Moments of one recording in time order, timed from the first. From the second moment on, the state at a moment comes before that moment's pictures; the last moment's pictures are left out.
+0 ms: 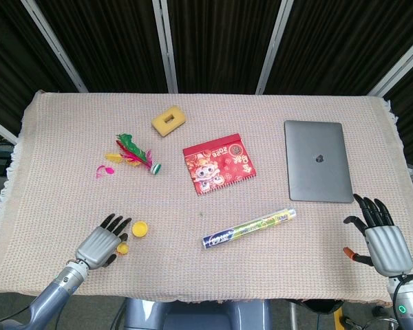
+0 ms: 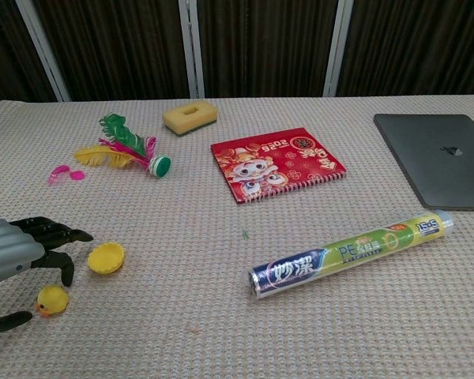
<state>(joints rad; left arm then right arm) -0.47 -1.38 0.12 -1.68 1.31 0.99 0.65 0.13 -1.15 0.01 -1.50 -1.61 1.47 0.02</state>
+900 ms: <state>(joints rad) -0.48 -1.42 0.11 -1.68 1.28 1.00 0.71 0.13 -1.15 0.01 -1.50 -1.61 1.47 0.02</state>
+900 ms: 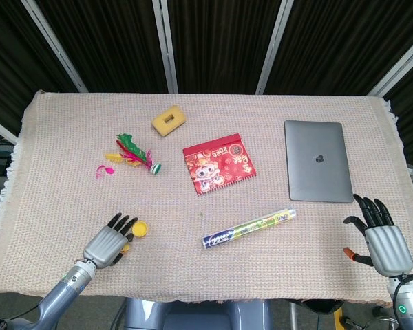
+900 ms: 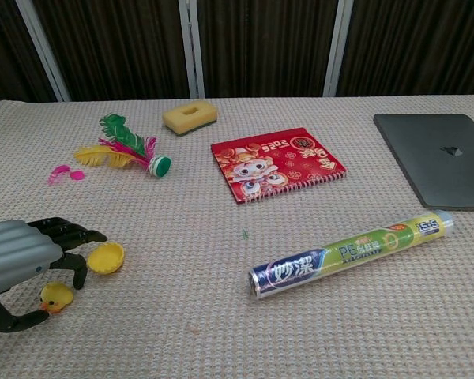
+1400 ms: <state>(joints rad) -0.48 -1.41 0.11 -1.69 1.27 1.02 0.72 0.13 -1.15 0.01 -1.50 -1.61 1.47 0.01</state>
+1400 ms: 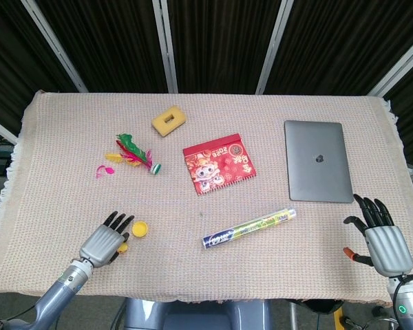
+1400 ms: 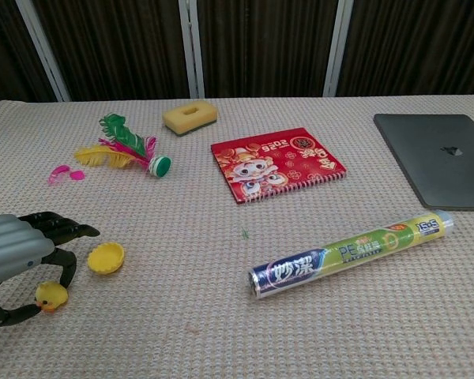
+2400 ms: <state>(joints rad) -0.57 -1.38 -0.04 -1.66 1.18 1.02 0.73 0.13 -1.15 0.01 -1.49 -1.62 1.48 0.01</state>
